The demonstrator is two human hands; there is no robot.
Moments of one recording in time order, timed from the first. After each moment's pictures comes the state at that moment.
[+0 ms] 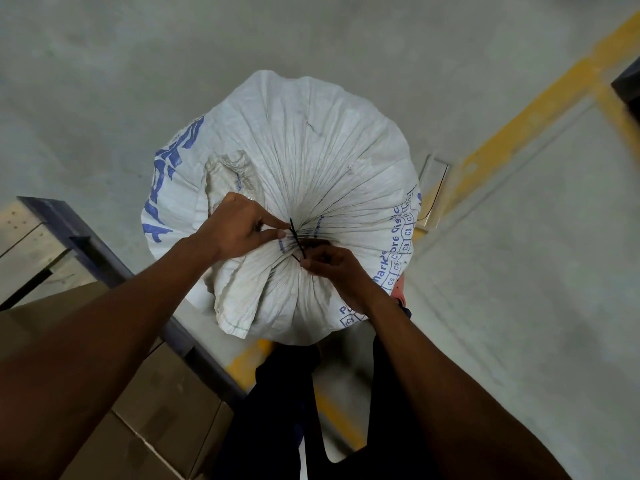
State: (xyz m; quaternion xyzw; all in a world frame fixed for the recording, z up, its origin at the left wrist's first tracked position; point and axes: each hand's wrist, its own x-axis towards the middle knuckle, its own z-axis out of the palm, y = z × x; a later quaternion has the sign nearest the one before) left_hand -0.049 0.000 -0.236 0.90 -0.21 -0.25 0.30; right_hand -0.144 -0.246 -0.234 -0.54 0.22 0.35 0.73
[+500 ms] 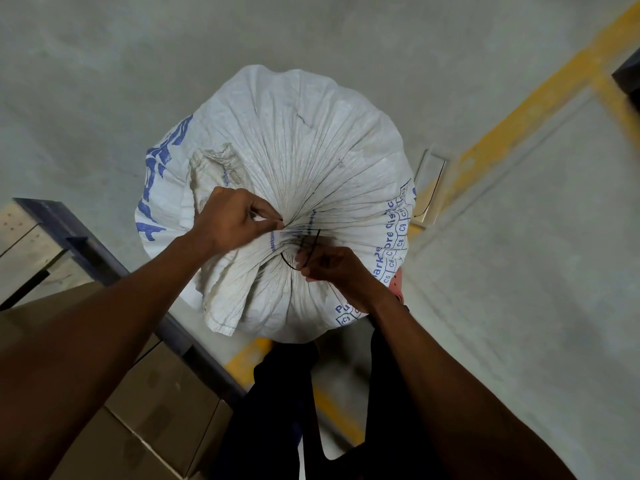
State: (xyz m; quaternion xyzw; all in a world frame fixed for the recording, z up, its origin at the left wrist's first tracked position) left_hand -0.043 -0.021 -0.208 0.90 -0.10 -0.25 0.35; right_hand -0.144 -0.267 -0.222 -0.54 0.15 0.37 0.74
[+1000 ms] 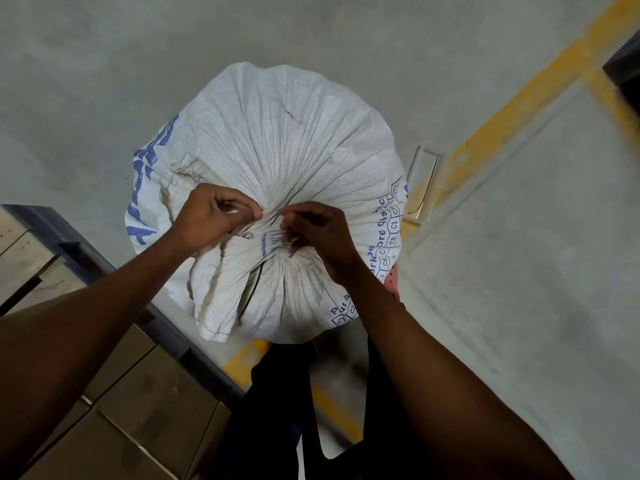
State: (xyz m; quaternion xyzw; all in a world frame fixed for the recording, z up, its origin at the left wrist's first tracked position) left_hand -0.045 -0.016 -0.198 0.79 0.05 -0.29 0.54; right_hand -0.092 -0.241 -0.200 -0.55 0.20 0.24 0.77
